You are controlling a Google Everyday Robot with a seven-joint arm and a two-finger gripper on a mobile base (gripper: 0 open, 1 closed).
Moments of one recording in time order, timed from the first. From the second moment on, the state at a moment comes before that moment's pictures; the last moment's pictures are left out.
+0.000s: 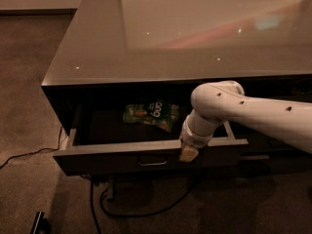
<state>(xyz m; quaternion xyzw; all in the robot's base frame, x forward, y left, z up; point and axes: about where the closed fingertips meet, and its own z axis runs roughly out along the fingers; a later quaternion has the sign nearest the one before) 0.519 -0.104 0.619 -0.67 0.73 0.07 0.10</state>
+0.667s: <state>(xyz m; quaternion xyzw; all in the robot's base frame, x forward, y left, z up) 0.519 -0.104 0.619 -0.67 0.73 0.07 0.10</state>
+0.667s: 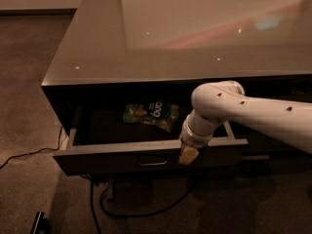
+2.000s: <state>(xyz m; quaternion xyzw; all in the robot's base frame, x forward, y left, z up) 0.507 -0.090 0.671 -0.69 0.71 0.02 0.15</state>
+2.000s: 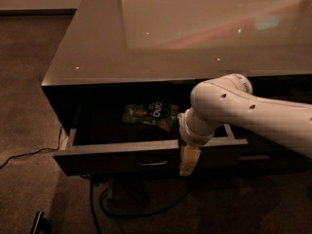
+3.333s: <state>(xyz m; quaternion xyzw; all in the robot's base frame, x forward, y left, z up) 0.533 -0.101 0.741 -0.67 0.71 -0.04 0.21</state>
